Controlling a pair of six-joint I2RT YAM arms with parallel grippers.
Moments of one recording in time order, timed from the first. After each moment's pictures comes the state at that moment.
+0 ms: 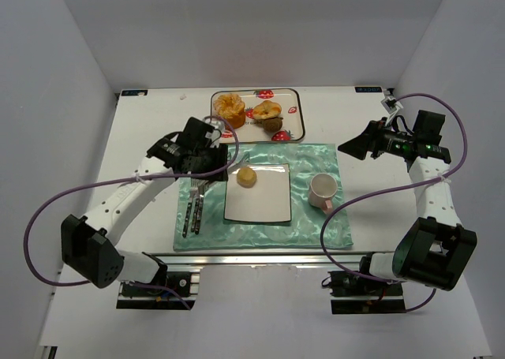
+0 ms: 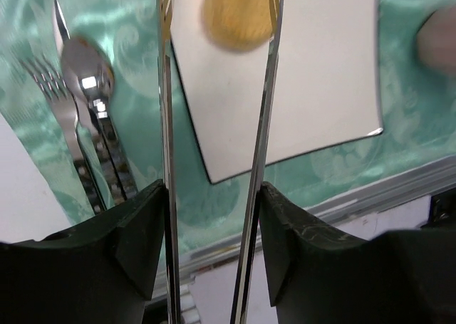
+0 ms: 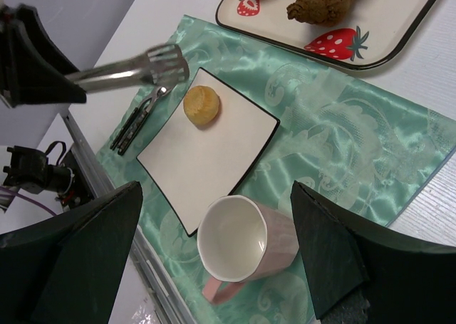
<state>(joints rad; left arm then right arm) -0.55 1.36 1.22 -0.85 0.05 -0.36 -0.26 1.32 1.08 -0.47 -1.17 -0.08</state>
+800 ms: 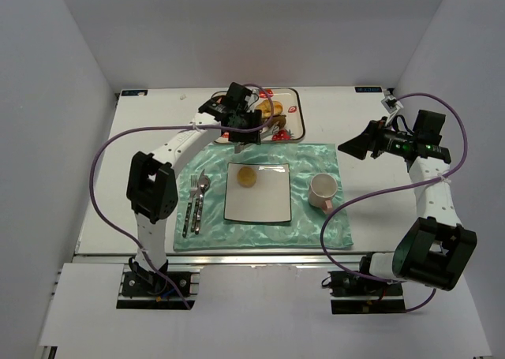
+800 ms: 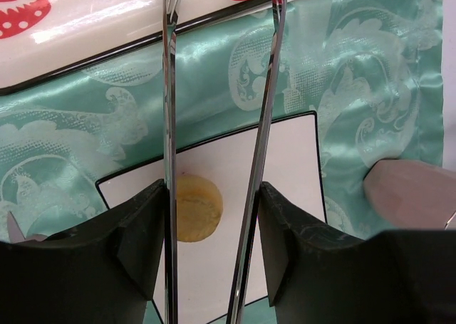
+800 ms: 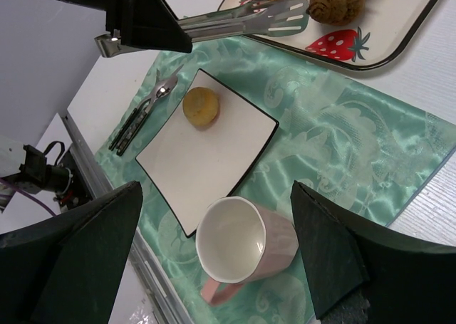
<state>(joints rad) -0.55 1.99 1.81 -0.74 0.06 -0.36 -0.26 1.32 1.08 -0.46 -1.17 -0.08</state>
